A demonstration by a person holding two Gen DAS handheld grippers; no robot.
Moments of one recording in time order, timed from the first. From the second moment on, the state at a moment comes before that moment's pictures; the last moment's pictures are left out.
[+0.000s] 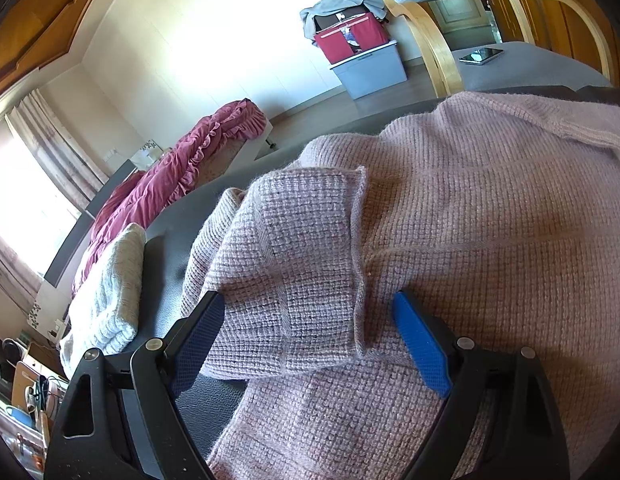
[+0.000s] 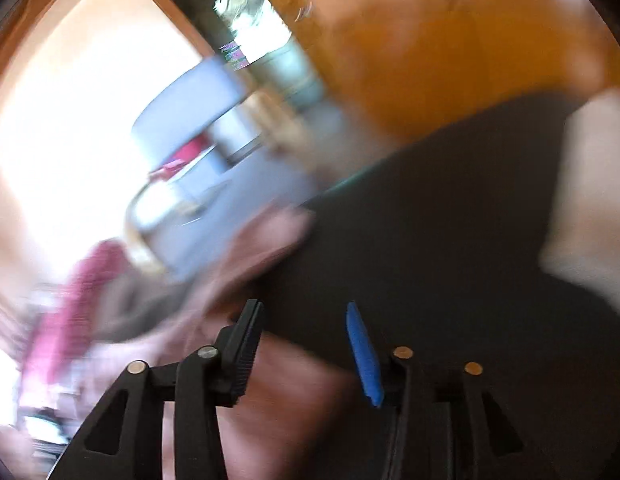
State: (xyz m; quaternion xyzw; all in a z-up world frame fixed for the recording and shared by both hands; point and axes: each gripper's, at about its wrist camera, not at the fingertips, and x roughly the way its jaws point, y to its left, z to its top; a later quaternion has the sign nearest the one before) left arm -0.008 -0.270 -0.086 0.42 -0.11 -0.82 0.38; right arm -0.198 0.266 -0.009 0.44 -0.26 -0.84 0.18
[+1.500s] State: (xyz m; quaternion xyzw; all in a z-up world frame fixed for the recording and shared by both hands) left arm -0.012 -0.267 -0.090 0.41 -0.10 -0.82 0.39; right arm -0.173 0.486 0.002 0.36 -0.29 -0.88 -0.11
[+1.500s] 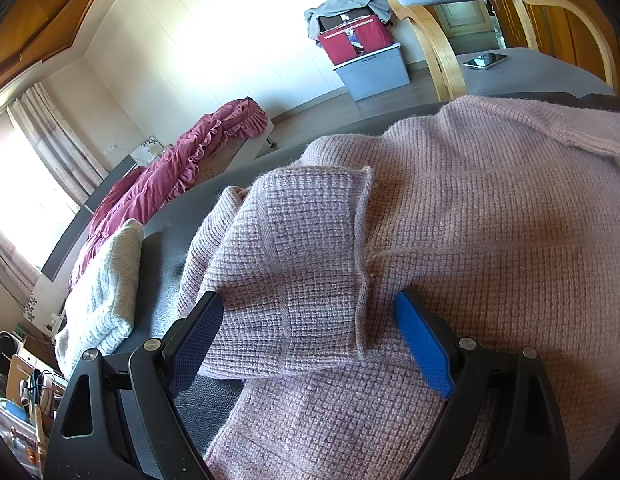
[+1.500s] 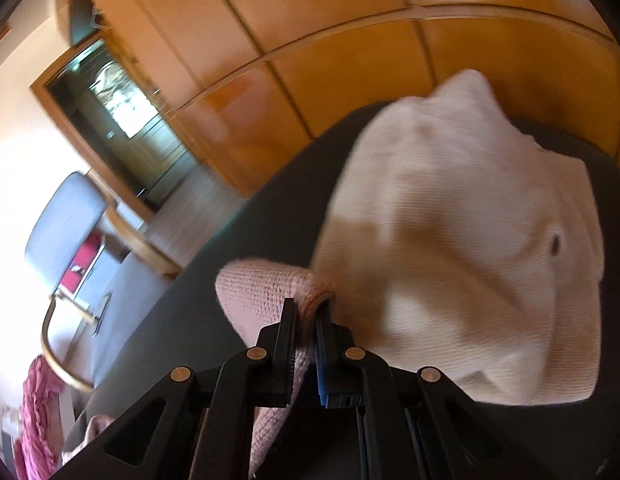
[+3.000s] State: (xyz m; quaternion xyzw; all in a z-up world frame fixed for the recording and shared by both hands) left arm -0.020 -0.249 -0.088 0.42 -0.14 -0.80 0.40; right arm -0.067 0.214 -0.003 0.41 0.03 -0.89 0.20
